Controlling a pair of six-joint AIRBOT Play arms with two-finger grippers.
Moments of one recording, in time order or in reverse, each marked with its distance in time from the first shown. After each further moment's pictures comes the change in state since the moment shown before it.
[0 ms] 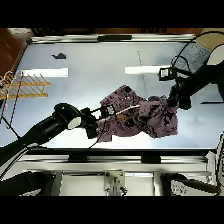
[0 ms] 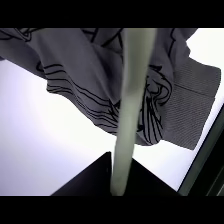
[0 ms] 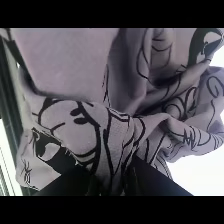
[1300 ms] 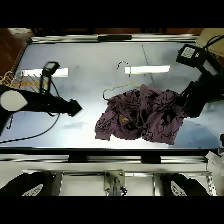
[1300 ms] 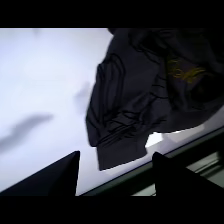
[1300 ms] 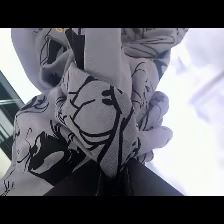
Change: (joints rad) left arm 0.362 0.232 0.041 -0.359 -0.071 -0.577; right arm 0.039 0.371 -0.020 0.025 -0.012 0.526
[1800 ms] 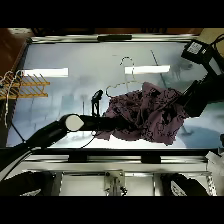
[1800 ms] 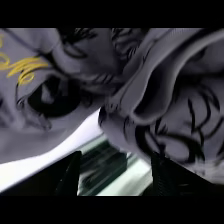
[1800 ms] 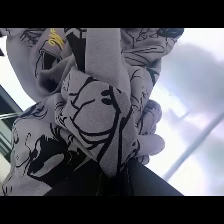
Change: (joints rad) left arm -0.397 -0.256 -0.148 -0.534 0.641 -0.064; right arm 0.000 0.019 0.000 -0.002 -0.015 0.071
